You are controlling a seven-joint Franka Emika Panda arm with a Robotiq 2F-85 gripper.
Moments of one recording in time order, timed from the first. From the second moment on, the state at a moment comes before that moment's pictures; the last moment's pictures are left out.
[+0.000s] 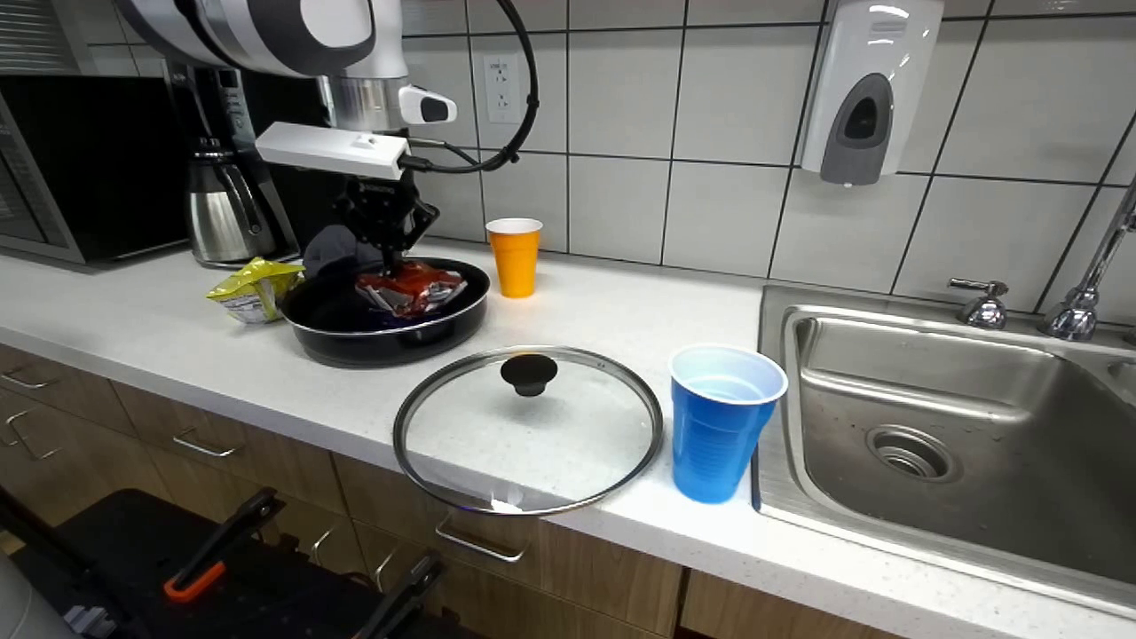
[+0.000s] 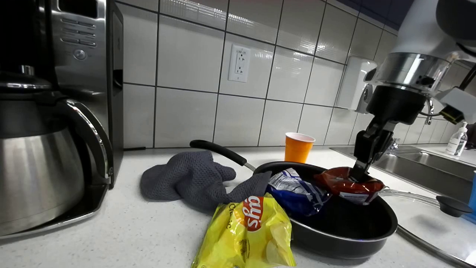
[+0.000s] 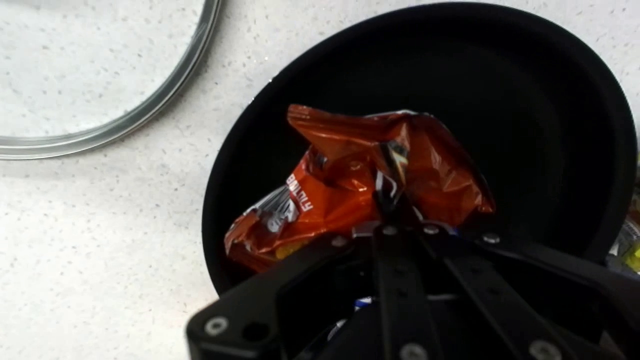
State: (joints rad) arm 0.10 -0.15 0.05 -2.58 0.17 2.55 -0.25
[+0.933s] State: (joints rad) arm 0.11 -0.11 0.05 -2.60 0.17 2.55 -0.21
